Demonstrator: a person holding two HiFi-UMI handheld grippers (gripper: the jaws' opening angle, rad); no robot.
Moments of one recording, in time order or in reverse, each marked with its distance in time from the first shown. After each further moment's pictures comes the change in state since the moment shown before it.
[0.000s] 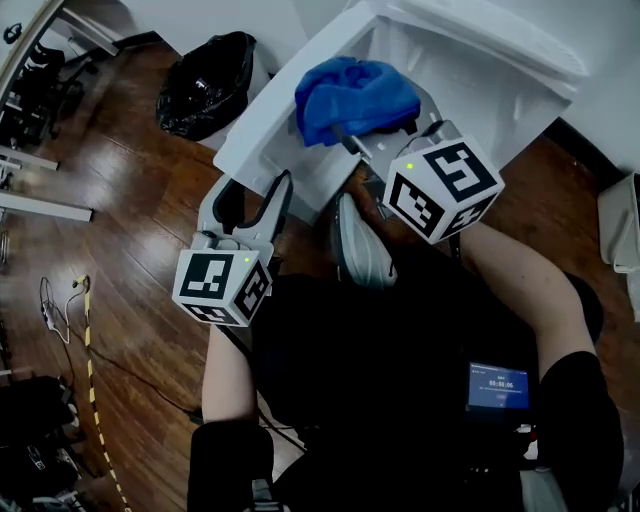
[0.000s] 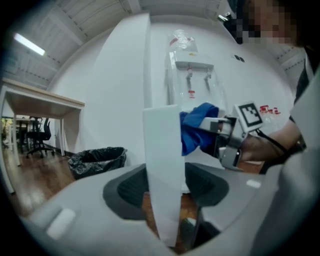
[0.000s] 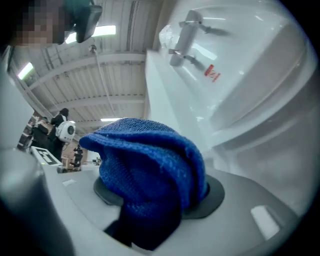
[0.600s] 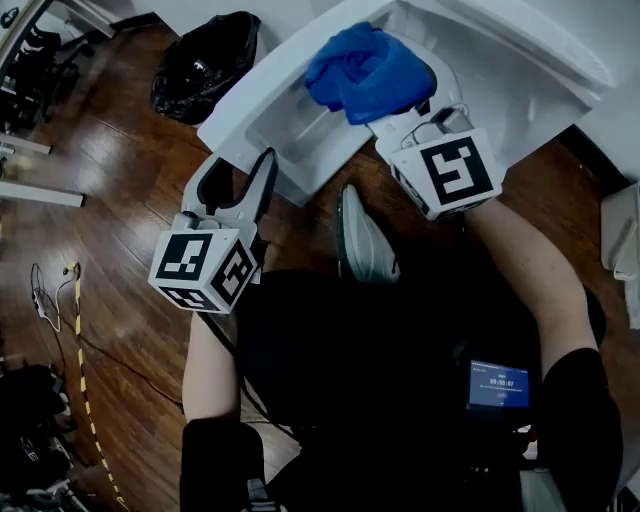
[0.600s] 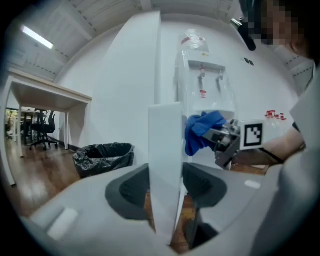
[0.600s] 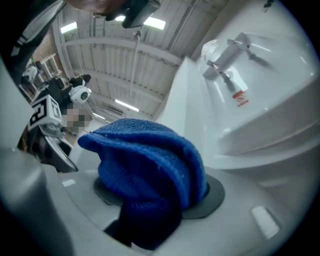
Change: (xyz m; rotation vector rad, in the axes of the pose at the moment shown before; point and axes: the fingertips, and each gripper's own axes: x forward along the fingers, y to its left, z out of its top) left arm 0.005 0.027 -0.001 -0.052 0.023 0.032; right arm 0.012 -0.012 -0.002 -0.405 -0.029 -0.021
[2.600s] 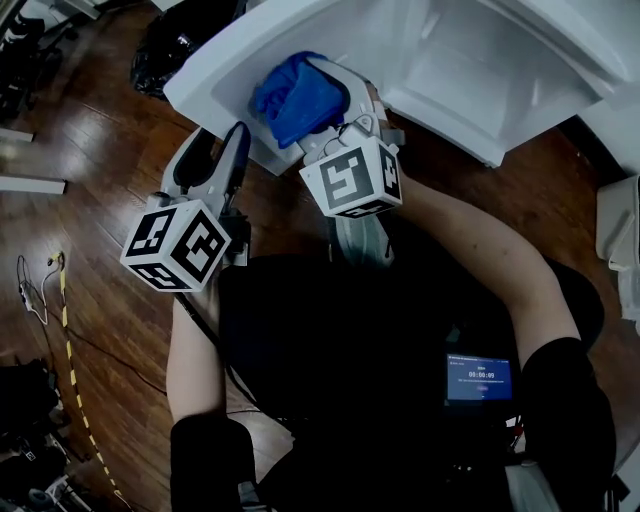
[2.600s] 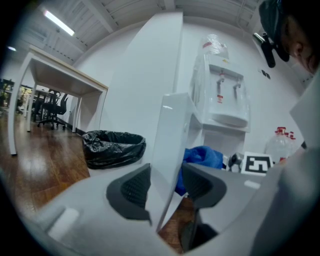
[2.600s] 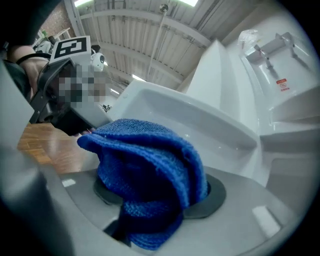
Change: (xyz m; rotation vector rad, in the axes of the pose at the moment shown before) left arm 0.001 0.037 -0.026 -0.178 0.001 0.059; right arm 0.031 0.095 -0.106 -0.271 0.238 0.083
